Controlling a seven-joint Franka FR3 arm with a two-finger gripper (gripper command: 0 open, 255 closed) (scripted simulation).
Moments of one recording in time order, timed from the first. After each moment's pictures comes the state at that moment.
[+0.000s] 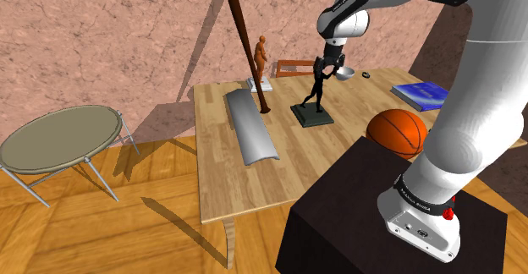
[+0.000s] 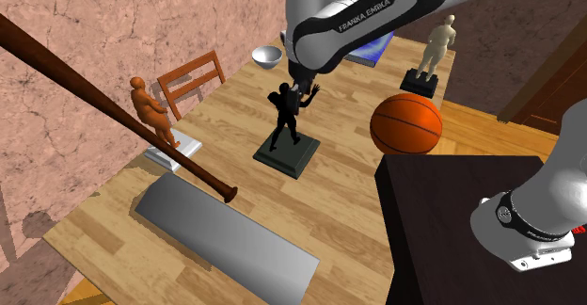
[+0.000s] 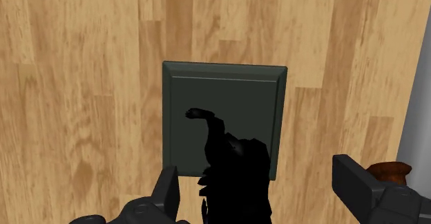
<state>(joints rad) -0.24 0.31 -0.31 -1.99 0.10 2.31 -0.22</state>
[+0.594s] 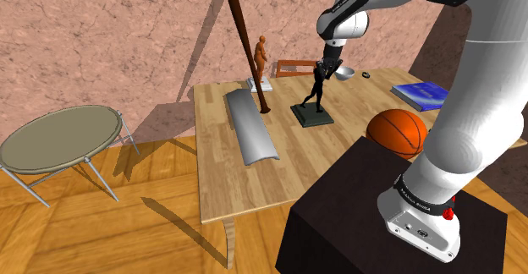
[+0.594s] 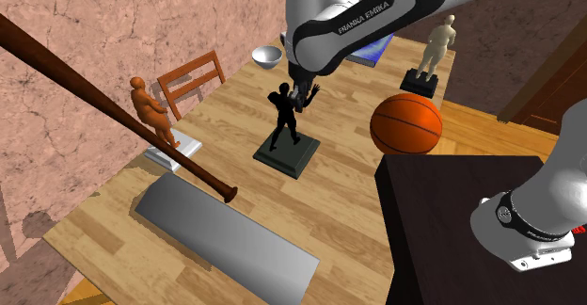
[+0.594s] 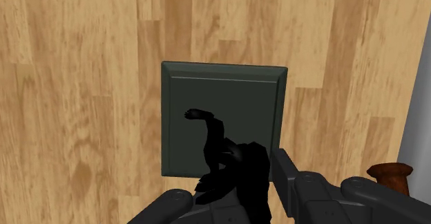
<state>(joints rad) -0.24 0.31 -0.31 -1.99 0.10 2.32 -0.22</state>
